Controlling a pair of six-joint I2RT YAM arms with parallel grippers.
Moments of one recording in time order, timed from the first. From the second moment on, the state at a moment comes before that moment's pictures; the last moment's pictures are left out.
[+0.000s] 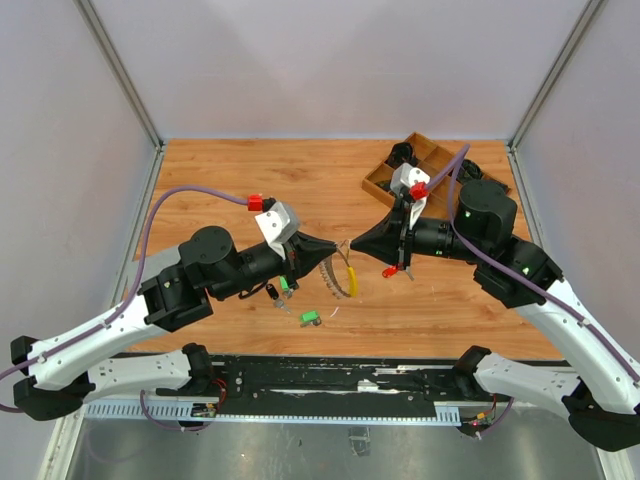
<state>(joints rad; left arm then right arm) -1.10 0.89 1.06 -0.16 -0.03 -0.08 0.76 0.96 1.29 -0.49 -0.56 0.04</state>
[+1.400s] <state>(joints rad) -1.10 0.88 1.06 -0.15 -0.02 -0.09 0.76 0.97 1.27 -0.43 -0.57 0.11</state>
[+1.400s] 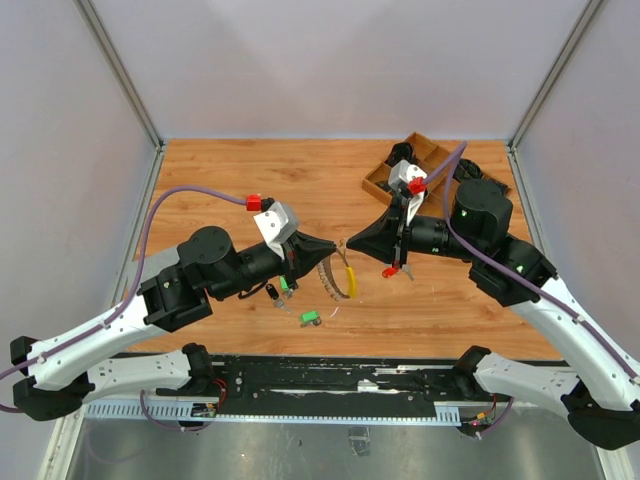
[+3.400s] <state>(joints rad) -1.10 0.88 1.05 -0.15 -0.02 -0.09 0.76 0.96 1.24 -0.44 -0.49 0.22</state>
